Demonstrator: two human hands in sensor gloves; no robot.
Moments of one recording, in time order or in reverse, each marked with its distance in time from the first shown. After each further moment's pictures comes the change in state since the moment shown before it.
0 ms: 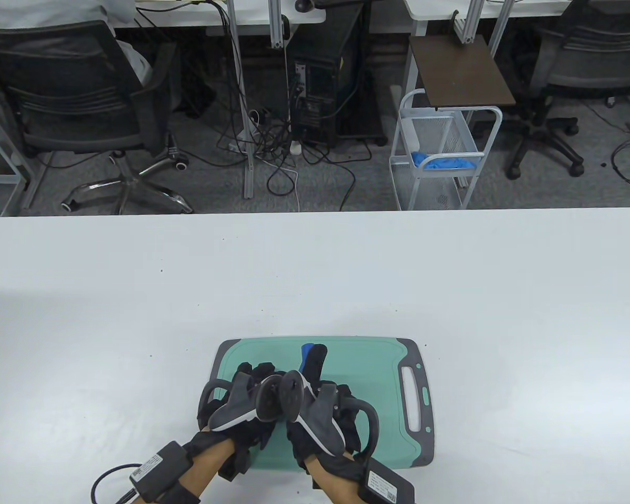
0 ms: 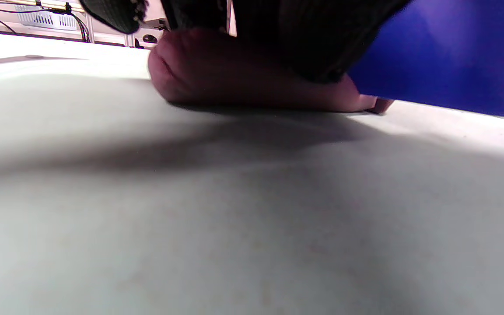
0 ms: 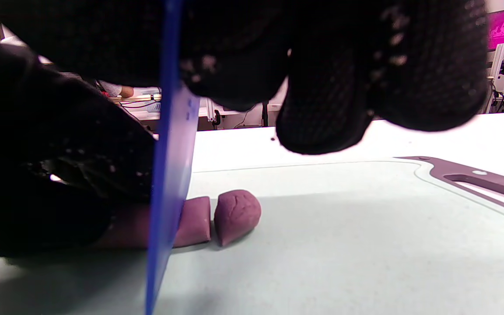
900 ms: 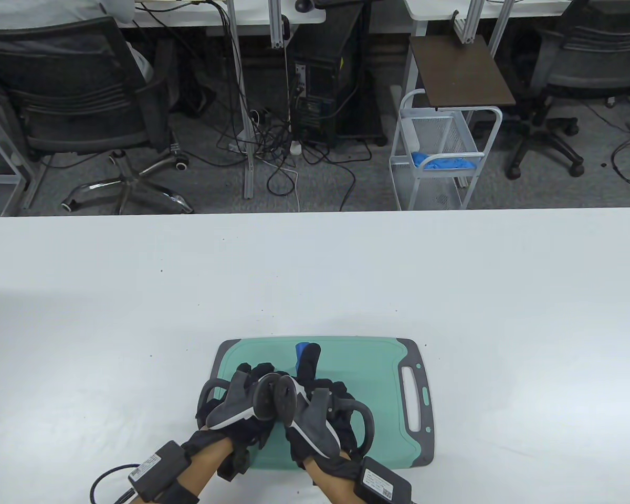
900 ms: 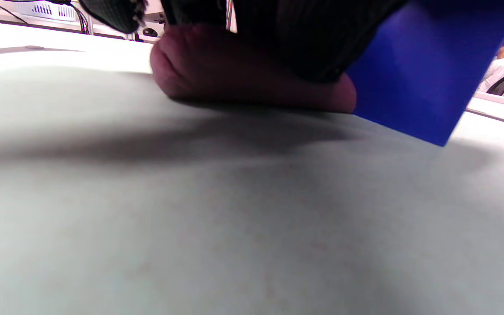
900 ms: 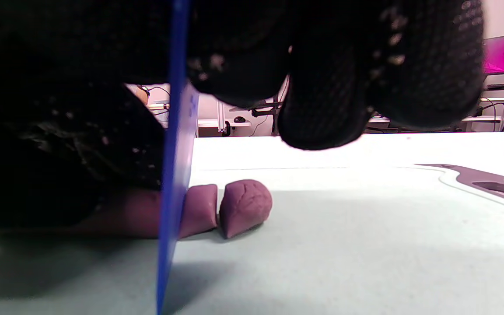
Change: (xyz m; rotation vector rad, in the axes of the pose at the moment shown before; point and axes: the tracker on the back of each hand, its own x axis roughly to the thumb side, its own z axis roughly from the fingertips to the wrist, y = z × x) left_hand -0.004 0.000 -0.001 -0.021 -0.001 0.039; right_hand 0.006 0.008 0.000 -0.060 -0.048 0.031
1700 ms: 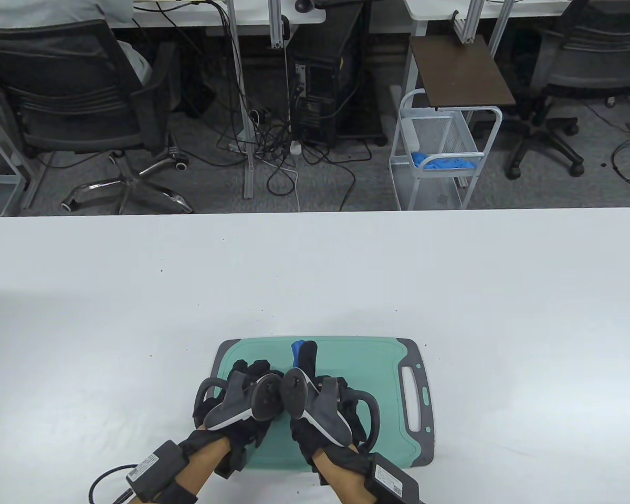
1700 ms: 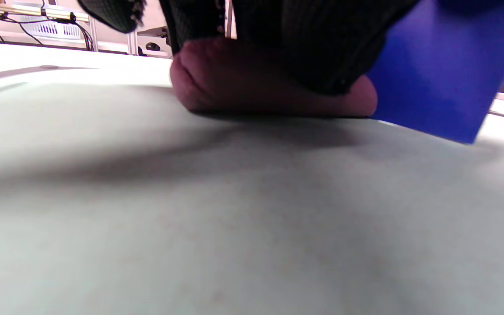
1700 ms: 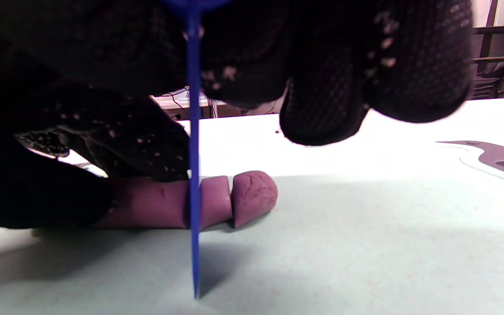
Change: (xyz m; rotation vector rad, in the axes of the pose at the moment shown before) left_hand -0.004 0.002 0.003 0.042 0.008 -0.044; right_hand -0.009 -0.002 -0.008 0.105 -0.074 -0.058
